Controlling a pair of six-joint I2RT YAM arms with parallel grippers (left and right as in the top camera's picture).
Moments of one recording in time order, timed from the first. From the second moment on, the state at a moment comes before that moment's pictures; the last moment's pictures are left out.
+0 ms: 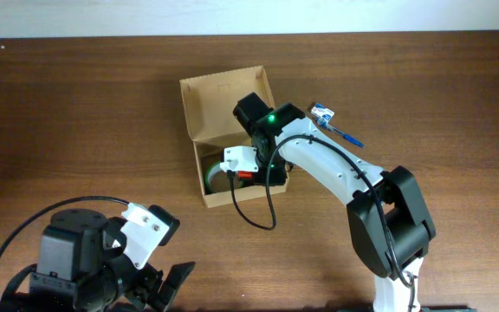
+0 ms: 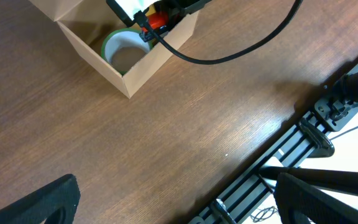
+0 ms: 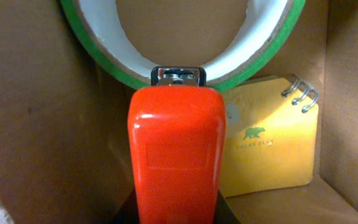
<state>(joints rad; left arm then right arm) -0.25 0.75 1.24 -1.46 0.34 0.26 0.61 2.05 1.60 -1.06 -0.08 -0.98</state>
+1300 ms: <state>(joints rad) -0.25 0.75 1.24 -1.46 0.34 0.26 0.65 2.00 1.71 -1.07 -0.04 -0.93</state>
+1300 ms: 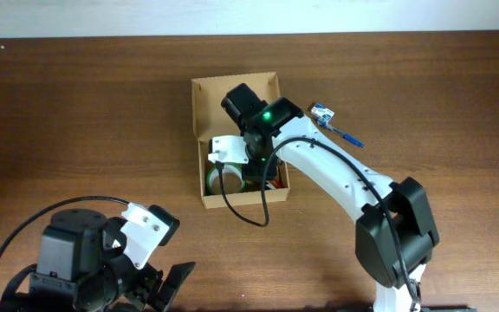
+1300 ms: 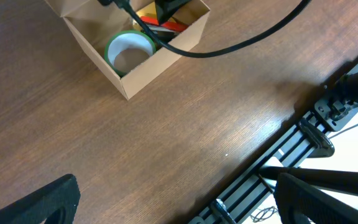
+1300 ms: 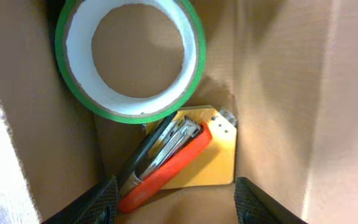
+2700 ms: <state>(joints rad) -0.25 0.75 1.24 -1.46 0.34 0.26 0.65 1.96 2.04 -1.48 -0.09 -0.36</state>
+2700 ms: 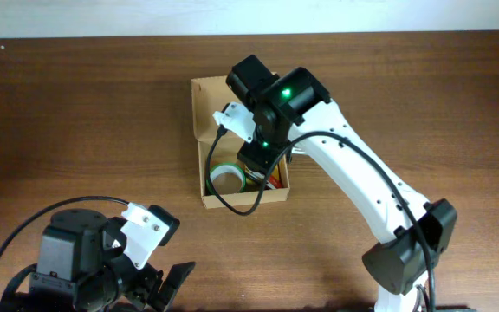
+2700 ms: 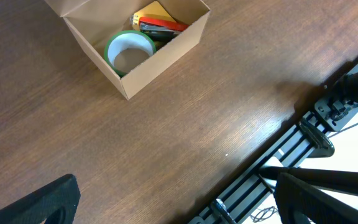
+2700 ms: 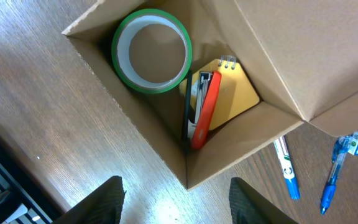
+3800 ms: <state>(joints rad) -0.25 0.75 1.24 -1.46 0.34 0.26 0.16 1.92 2.04 -1.28 -0.10 -0.07</state>
